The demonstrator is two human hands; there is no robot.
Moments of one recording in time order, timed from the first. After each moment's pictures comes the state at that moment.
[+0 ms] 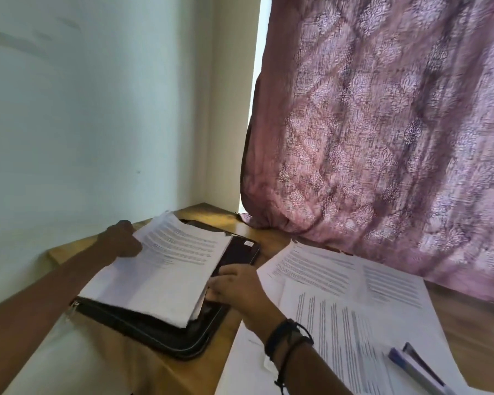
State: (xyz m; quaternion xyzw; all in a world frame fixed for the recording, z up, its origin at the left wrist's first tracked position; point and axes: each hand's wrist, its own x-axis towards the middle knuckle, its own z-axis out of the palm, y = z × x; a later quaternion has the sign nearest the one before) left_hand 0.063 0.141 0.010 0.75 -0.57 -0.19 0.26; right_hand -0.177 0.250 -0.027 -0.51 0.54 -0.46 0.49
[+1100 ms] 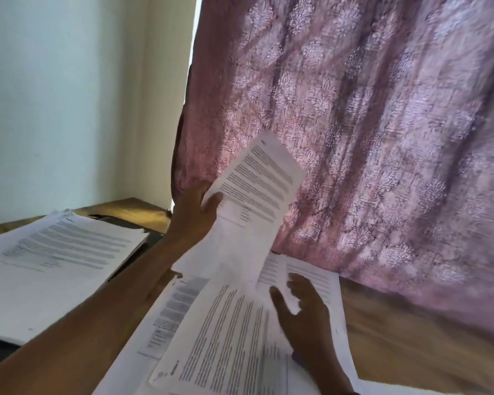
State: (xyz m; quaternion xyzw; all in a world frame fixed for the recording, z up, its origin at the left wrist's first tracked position) left_hand -0.221 0.181 0.048 0.36 -0.70 -0.16 0.59; right_hand -0.395 0.326 -0.051 -0.50 0.69 -0.53 0.03
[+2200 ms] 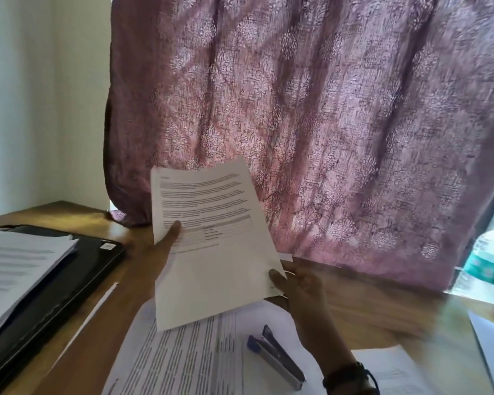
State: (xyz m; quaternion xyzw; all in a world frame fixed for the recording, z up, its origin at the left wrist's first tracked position) left_hand -0.267 0.183 -0.024 0.28 -0.52 -0.59 0.55; right_hand -0.459 0.348 -0.034 -0.37 0.52 -0.71 0.30
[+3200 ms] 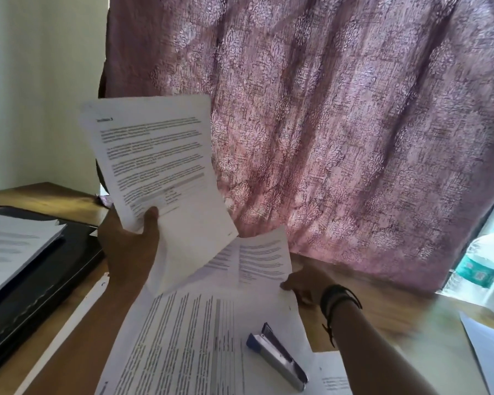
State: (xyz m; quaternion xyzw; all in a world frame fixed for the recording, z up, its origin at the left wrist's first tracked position) left_hand -0.259 0.186 -0.025 0.30 -0.49 -0.33 0.75; right_hand -0.543 0.289 -0.035 -0.35 0.88 -0.24 0.22
